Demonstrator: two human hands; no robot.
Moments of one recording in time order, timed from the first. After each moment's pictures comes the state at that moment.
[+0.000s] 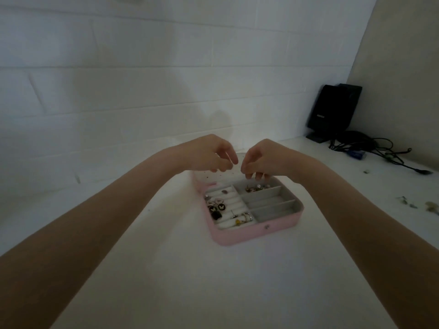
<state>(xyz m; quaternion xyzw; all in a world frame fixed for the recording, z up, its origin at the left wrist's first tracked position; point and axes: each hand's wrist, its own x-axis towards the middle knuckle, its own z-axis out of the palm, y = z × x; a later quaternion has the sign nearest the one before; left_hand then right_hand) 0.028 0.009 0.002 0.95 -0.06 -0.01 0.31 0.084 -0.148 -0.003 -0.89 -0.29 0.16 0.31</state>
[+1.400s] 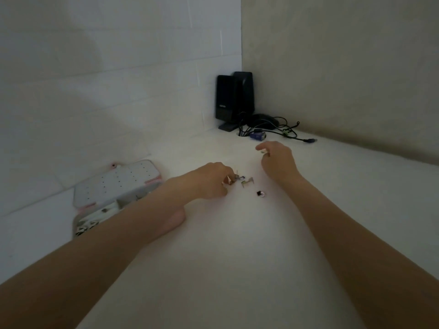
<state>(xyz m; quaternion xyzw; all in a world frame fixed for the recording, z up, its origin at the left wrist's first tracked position) 0.102 -0.191 -0.043 0.98 -0.16 -0.09 0.08 0.160 -0.350 -0.076 -0.91 -0.06 -0.16 0.38</state>
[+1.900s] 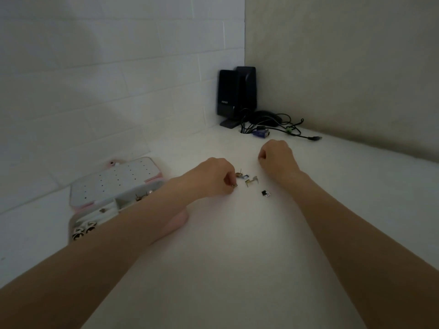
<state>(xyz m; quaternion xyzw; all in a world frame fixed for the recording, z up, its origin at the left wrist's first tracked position) 0.107 -0.185 -0.050 0.97 -0.17 -0.03 0.17 0.185 -0.345 -0.084 -0.96 -0.07 -0.15 0.22</state>
